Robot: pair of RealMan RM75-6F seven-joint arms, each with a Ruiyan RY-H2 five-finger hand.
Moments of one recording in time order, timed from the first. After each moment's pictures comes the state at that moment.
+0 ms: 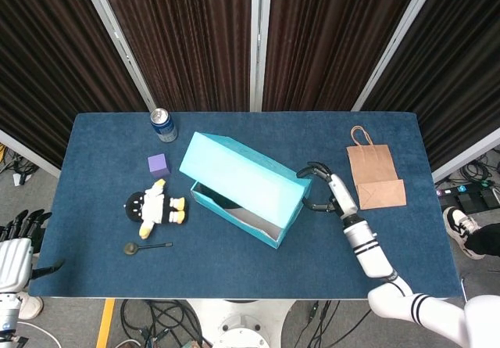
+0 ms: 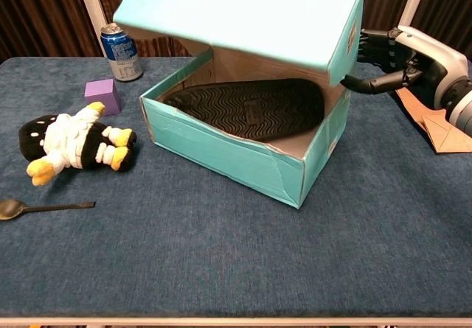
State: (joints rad) left arm -0.02 -1.20 -0.04 -1.56 1.43 1.48 0.00; right arm 0.61 -1.64 0.17 -1.19 -1.38 1.10 0.92
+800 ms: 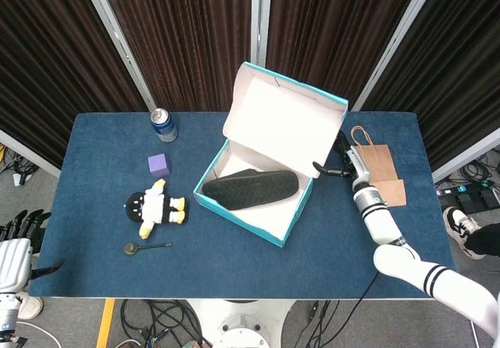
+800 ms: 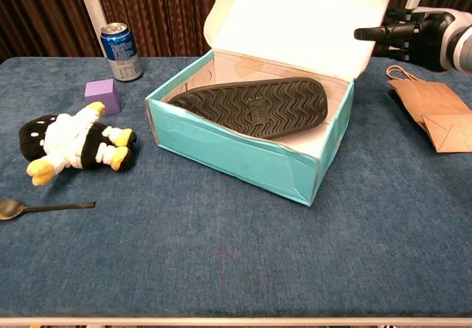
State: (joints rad) left arm -0.02 -1.20 -0.04 -1.56 1.42 1.48 0.00; right arm 0.72 -1.47 0.40 -1.29 -0.86 0.65 0.78
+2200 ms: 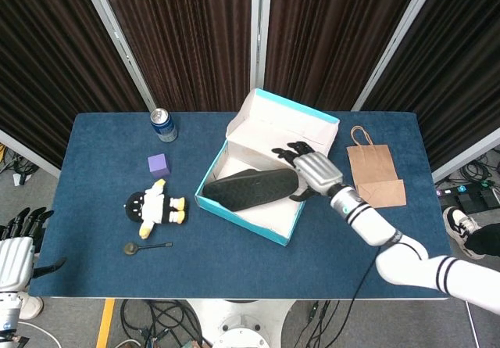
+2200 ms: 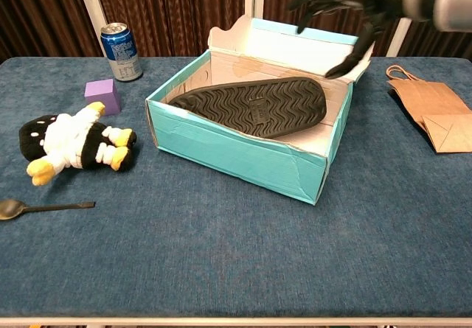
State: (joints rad) left arm -0.02 -1.19 -0.03 -1.57 1.44 1.49 0.01; right arm 0.92 -1.30 0.26 -1.52 -1.12 0.65 -0.01
